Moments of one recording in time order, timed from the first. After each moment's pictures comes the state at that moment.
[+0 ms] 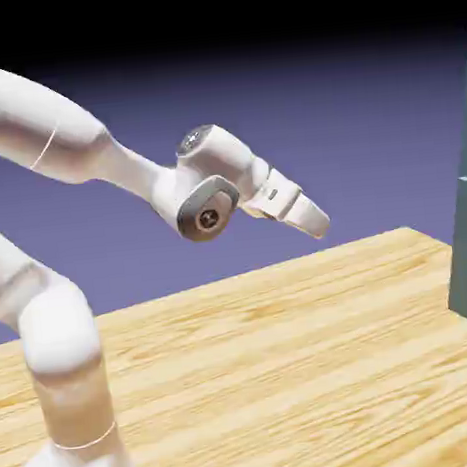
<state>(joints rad) 0.00 -0.54 0.01 -2.77 -0.05 3.04 0.75</state>
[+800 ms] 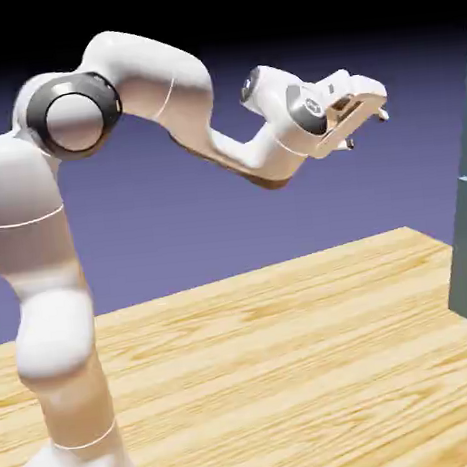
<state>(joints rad) -0.20 0.04 0.26 -1.92 -1.10 3.11 0.97</state>
